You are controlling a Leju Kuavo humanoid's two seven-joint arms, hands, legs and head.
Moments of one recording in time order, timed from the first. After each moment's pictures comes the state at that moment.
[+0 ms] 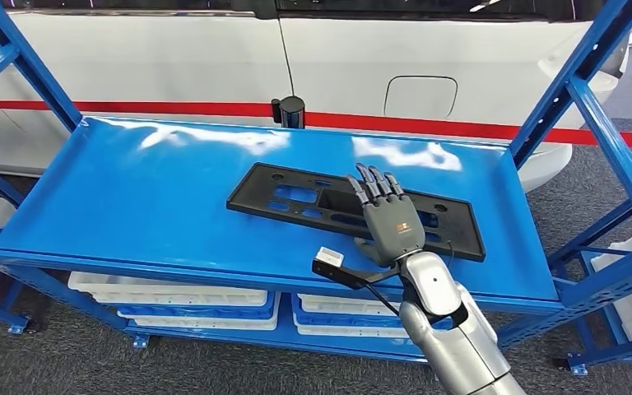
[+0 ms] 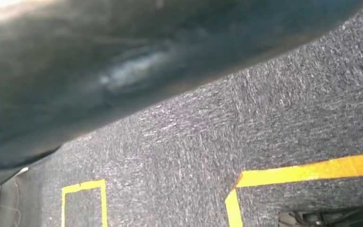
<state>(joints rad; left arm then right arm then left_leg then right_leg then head) -0.01 -0.09 0.73 -0.22 -1.16 0.33 -0.01 -0.28 -0.05 0.46 -1.42 1.28 -0.16 0.13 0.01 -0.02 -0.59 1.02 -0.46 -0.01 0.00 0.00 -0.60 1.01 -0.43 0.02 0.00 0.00</state>
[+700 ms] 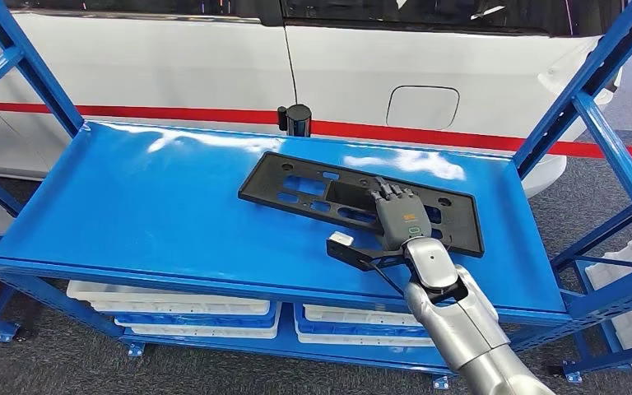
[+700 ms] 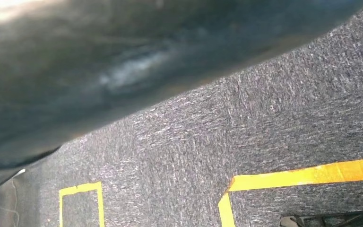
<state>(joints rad) -0.02 -0.10 0.78 -0.22 -1.20 0.31 0.00 -0.40 -0.08 0.48 -1.18 1.30 0.03 0.25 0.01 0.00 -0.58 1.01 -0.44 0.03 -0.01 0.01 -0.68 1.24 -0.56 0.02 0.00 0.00</state>
